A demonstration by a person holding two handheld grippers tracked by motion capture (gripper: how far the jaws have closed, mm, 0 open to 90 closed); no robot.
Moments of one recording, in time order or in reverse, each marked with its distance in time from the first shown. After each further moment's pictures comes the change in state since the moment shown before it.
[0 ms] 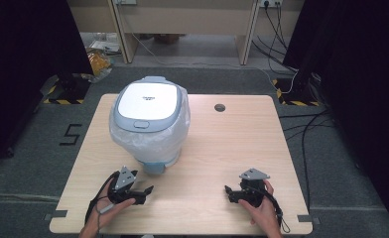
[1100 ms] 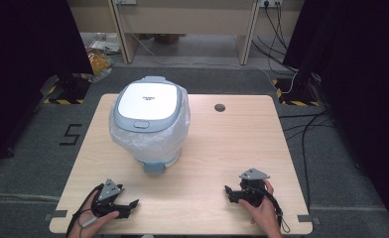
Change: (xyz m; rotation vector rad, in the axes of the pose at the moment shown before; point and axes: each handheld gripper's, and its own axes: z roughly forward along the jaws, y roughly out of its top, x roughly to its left) left arm 0.009 -0.046 -0.034 0.108 -0.016 -0.064; right arm -0.001 0.000 0.000 -0.001 0.001 -0.008
